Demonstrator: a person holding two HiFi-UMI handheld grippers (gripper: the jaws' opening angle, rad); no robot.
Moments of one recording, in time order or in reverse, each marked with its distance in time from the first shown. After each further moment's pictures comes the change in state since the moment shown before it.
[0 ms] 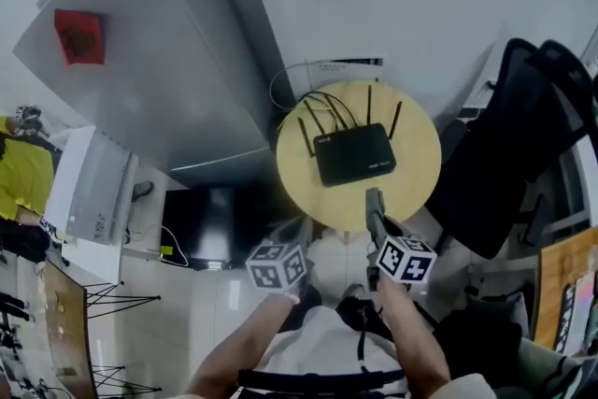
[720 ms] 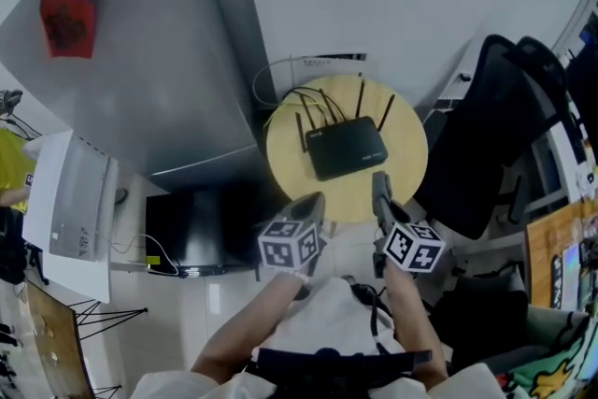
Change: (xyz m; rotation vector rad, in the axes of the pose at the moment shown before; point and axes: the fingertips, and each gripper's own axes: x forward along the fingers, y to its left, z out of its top) left arm 0.019 -0.013 0.037 0.052 0.006 -0.214; right arm -0.014 0.029 0.027 -0.059 -0.101 -0.125
